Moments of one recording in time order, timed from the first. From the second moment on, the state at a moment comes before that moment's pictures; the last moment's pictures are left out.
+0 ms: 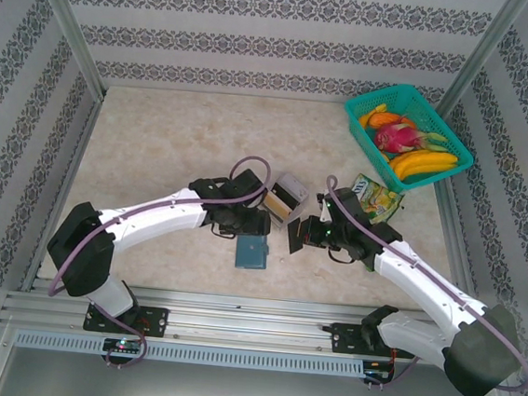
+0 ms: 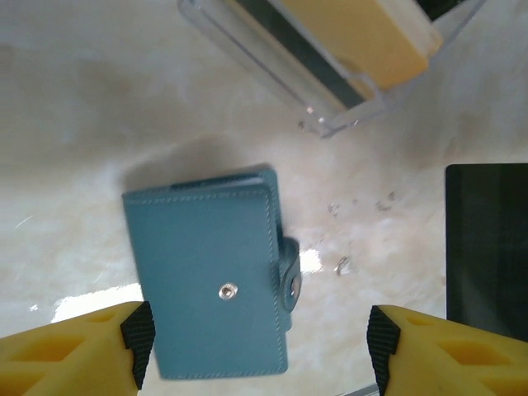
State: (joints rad) left arm -0.82 1.57 1.17 -0.75 0.03 -0.83; right arm 0.59 1.09 0.71 -0.52 -0.23 0.69
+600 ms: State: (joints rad) left arm -0.82 1.26 0.88 -0.79 -0.16 -1.03; right arm 0.94 1.28 0.83 -0.44 -0.01 0.74
